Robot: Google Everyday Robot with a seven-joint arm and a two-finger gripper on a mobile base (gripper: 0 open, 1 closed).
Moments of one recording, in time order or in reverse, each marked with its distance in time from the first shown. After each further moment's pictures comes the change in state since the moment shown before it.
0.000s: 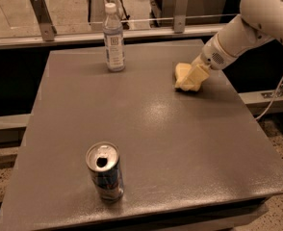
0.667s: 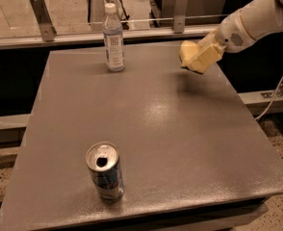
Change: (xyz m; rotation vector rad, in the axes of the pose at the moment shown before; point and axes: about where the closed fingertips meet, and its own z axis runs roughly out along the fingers) arm -0.035 -0.001 -0.062 0.013 -0.178 -0.061
